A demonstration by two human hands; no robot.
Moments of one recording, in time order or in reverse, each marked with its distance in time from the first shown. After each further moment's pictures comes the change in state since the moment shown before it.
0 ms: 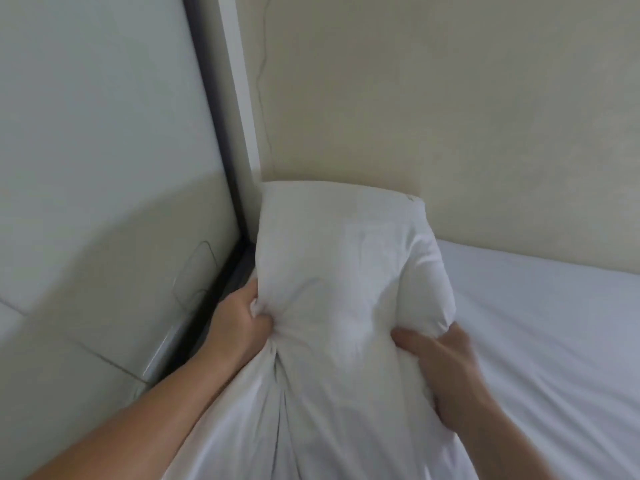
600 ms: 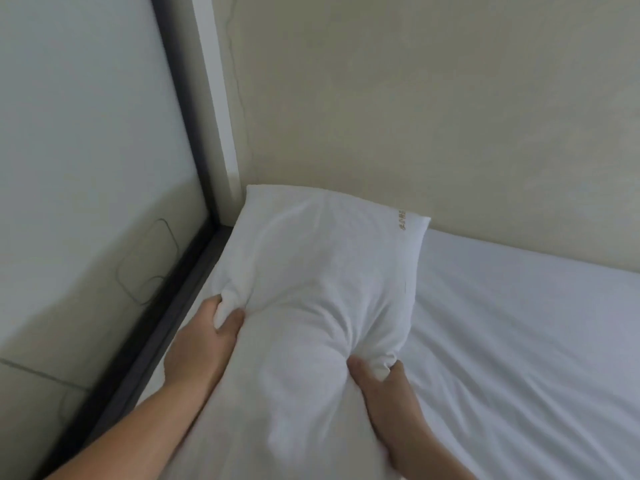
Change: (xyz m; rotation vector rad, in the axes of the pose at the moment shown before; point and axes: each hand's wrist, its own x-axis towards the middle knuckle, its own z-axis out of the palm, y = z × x) left_hand 0.009 -0.083 0.059 0.256 0.107 -0.375; right_hand 0.024 0.084 0.030 -0.403 -0.049 0.220
